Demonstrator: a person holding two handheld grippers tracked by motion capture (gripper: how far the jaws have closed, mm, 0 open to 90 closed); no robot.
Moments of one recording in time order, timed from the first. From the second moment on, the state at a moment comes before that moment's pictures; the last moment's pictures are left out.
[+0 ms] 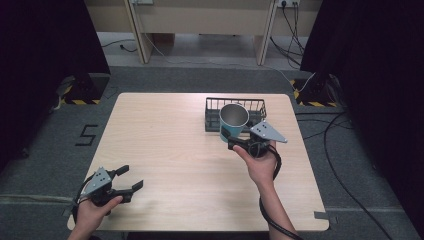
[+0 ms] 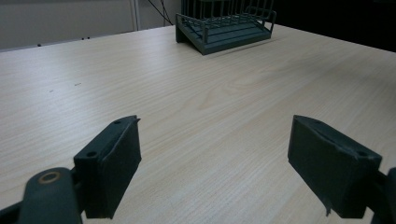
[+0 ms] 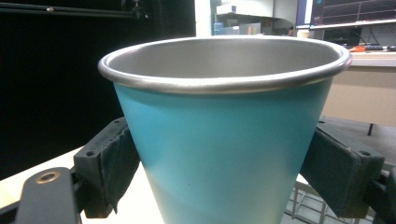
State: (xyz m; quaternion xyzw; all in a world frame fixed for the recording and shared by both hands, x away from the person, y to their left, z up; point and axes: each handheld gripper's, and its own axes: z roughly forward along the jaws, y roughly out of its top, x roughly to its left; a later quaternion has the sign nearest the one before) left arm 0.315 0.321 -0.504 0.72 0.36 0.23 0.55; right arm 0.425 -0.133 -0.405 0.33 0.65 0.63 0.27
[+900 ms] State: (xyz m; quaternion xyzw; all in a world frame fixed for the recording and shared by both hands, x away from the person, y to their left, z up) left arm 0.315 0.321 -0.504 0.72 0.36 0.23 0.55; right arm 0.454 -0.137 -0.396 0.35 0.64 0.62 0.29
